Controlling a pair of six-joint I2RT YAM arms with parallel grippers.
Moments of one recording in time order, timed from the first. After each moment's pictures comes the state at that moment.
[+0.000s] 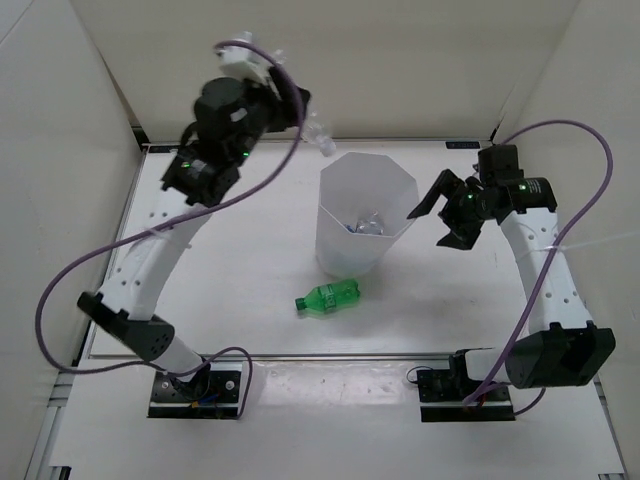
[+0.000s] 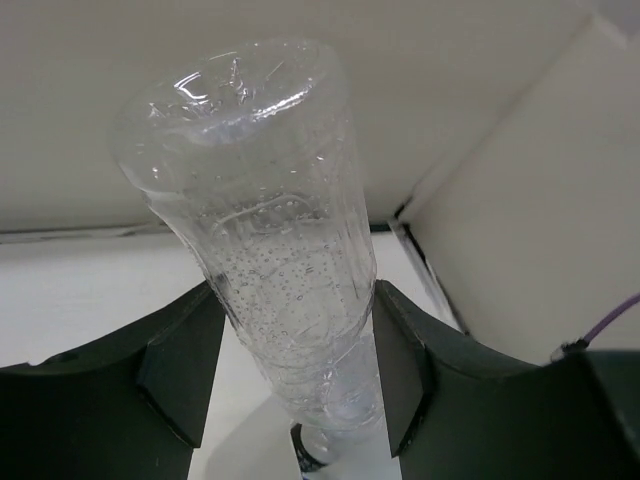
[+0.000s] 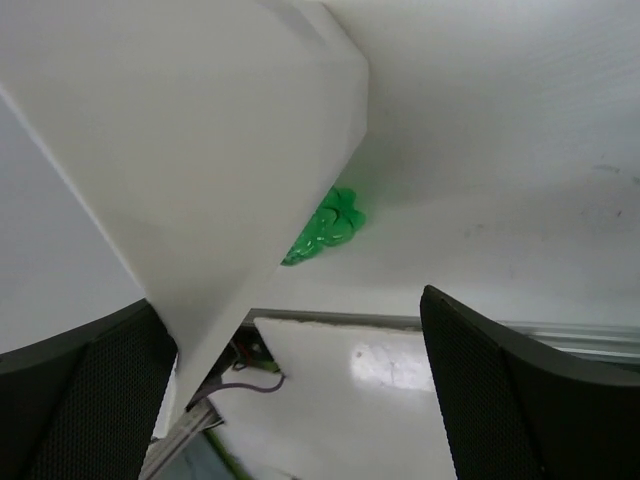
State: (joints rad) left arm -0.53 1.51 1.94 -0.39 -0.18 -0.41; right arm 0.12 1.34 1.49 -1.18 -0.33 0.66
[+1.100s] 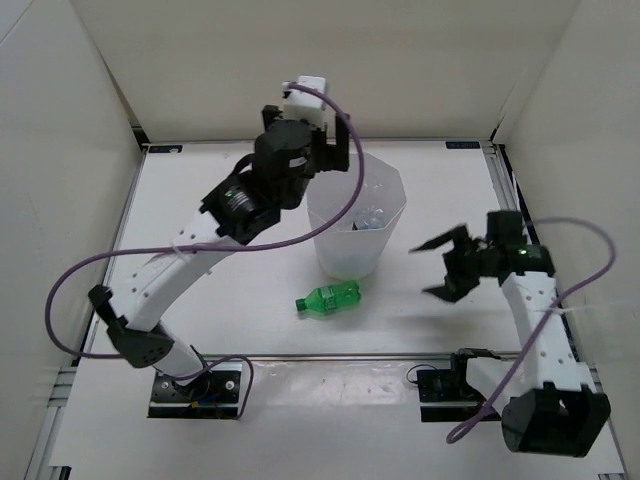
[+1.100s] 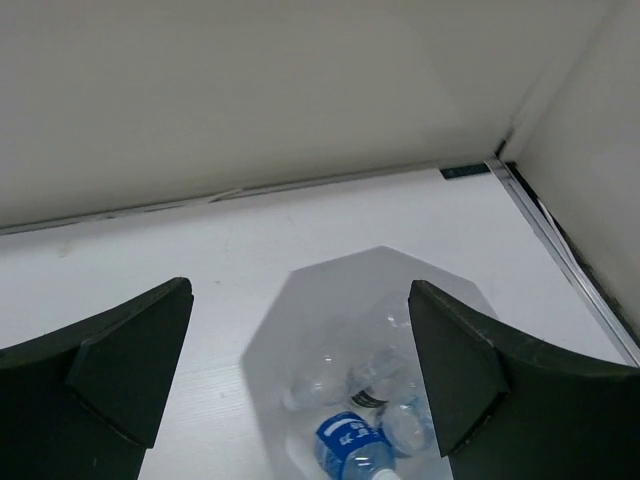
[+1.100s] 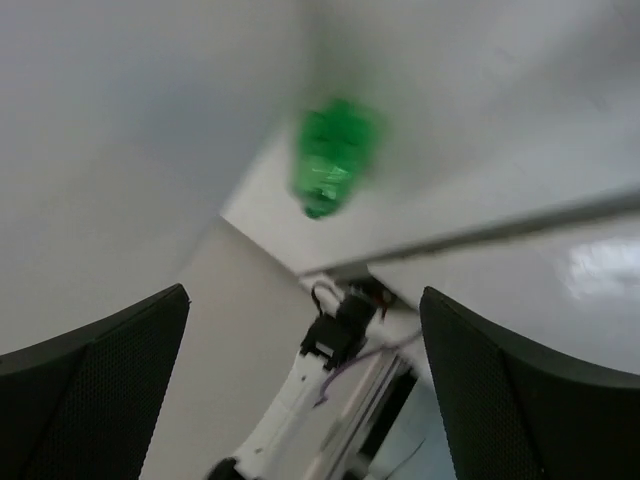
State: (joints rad) left arm -0.91 1.56 1.91 -0.45 -0.63 -0.14; right arm -0.02 0.99 1.00 -1.04 -0.54 1.11
